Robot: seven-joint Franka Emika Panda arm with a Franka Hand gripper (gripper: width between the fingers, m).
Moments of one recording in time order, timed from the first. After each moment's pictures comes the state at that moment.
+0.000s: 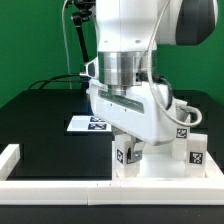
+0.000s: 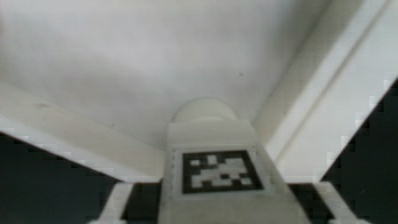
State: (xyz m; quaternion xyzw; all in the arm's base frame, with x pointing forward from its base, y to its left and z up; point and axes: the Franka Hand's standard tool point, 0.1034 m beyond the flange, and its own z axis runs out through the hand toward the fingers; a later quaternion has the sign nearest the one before) arm 0.623 0.006 0.061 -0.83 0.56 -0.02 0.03
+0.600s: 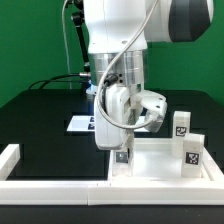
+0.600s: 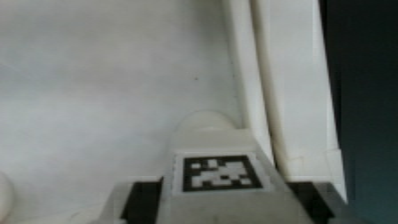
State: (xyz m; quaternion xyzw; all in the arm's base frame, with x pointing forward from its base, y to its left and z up) arm 0.623 0.002 0.061 -0.61 0.79 0.01 0.04
